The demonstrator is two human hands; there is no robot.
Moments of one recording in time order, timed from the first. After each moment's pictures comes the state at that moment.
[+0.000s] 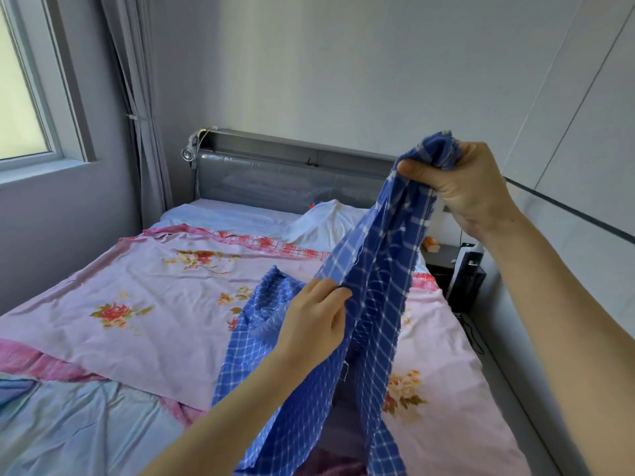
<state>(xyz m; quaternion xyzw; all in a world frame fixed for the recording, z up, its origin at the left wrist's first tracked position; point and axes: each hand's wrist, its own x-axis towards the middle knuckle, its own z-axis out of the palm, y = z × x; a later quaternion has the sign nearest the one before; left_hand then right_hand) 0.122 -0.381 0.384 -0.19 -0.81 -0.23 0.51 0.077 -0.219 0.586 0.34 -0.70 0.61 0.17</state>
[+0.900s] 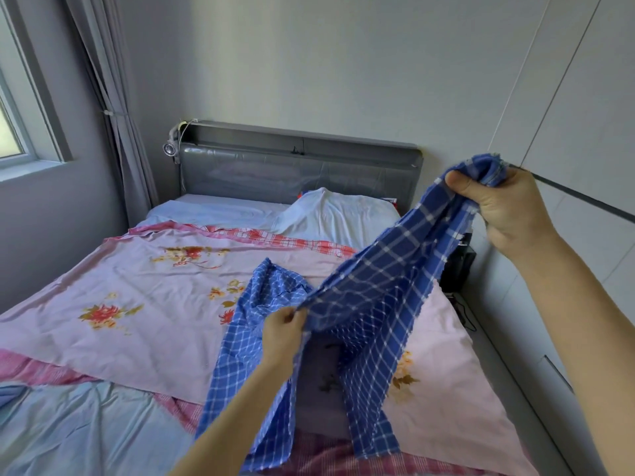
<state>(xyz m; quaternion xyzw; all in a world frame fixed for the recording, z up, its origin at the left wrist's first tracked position) 0.113 -0.367 0.330 0.17 -0.73 -0.65 0.15 0.067 -0.133 0.549 0.19 -0.67 0.69 0.20</state>
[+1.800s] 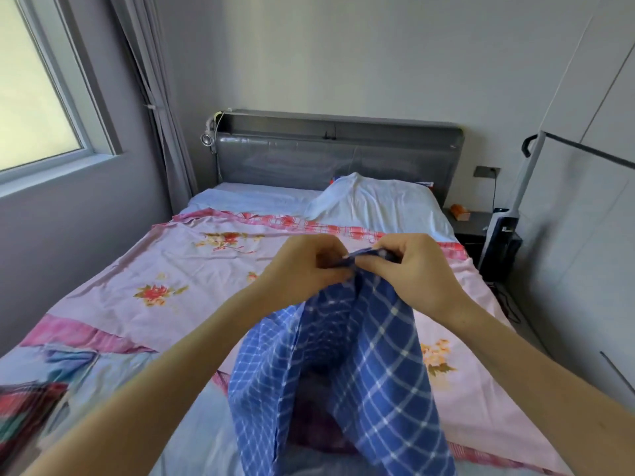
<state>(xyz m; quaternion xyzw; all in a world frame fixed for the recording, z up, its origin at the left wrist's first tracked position) 0.157 -0.408 0.458 -0.11 -0.91 -0.38 0.14 0.124 -0.233 0.458 0.31 -0.83 0.45 0.11</state>
